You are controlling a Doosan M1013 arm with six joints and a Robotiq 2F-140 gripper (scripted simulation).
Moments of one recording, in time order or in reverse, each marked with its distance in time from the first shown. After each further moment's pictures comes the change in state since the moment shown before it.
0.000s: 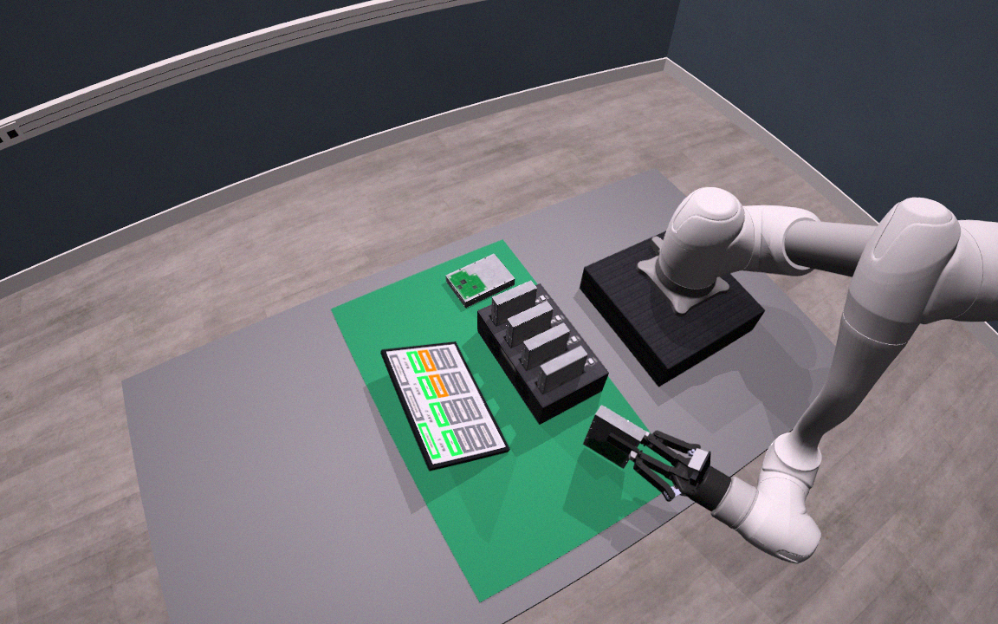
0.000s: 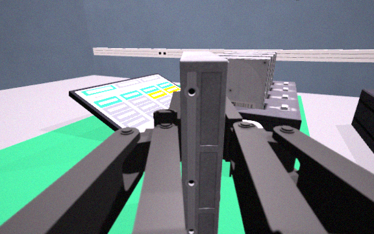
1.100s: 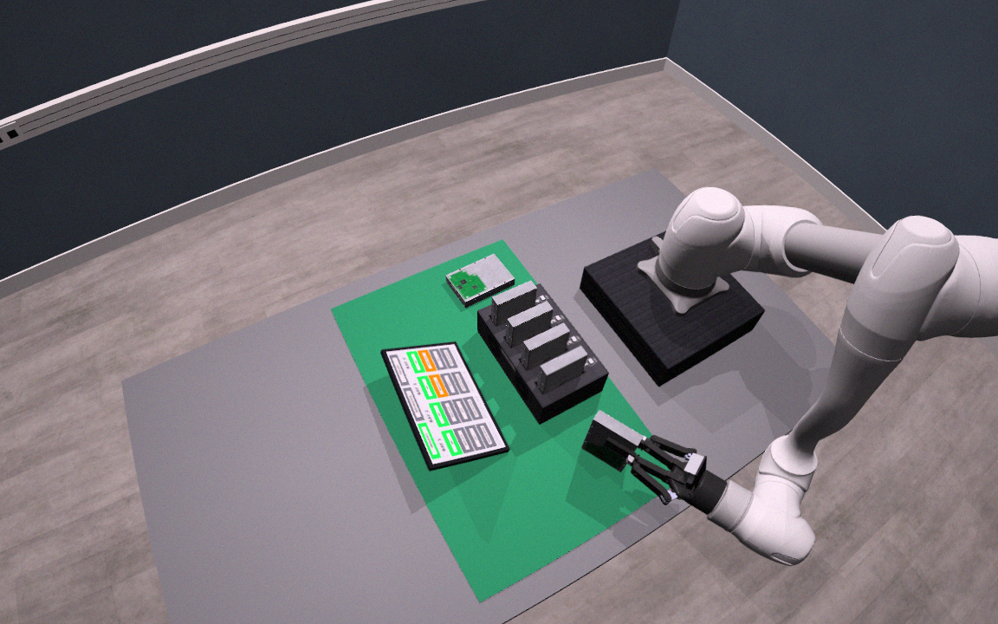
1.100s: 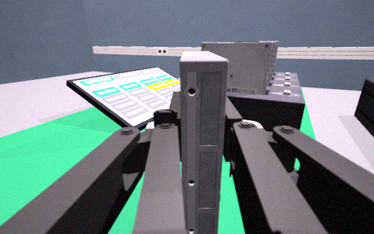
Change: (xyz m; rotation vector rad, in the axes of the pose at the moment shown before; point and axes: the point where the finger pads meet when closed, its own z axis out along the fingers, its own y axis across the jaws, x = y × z) arm -0.022 0.000 0.000 0.000 0.000 0.000
